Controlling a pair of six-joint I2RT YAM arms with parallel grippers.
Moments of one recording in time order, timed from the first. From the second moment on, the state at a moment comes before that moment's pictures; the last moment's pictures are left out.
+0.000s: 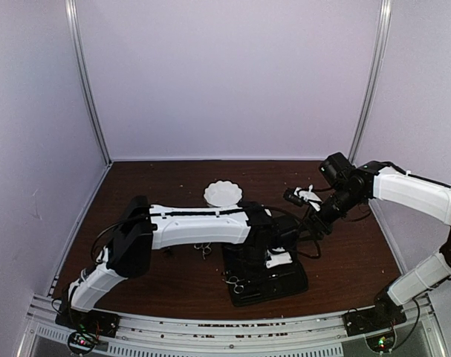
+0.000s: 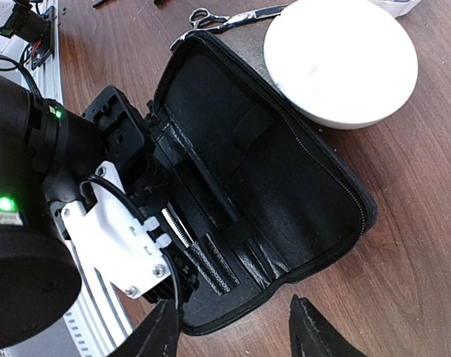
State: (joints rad) left arm -1.25 2.46 2.18 -1.19 0.04 0.13; right arm 0.48 1.40 1.06 -0.85 -0.54 -0.44
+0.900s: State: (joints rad) left arm -1.25 1.96 1.43 -0.77 0.00 -0.08; right arm 0.42 1.22 0.74 -0.87 -0.29 -0.69
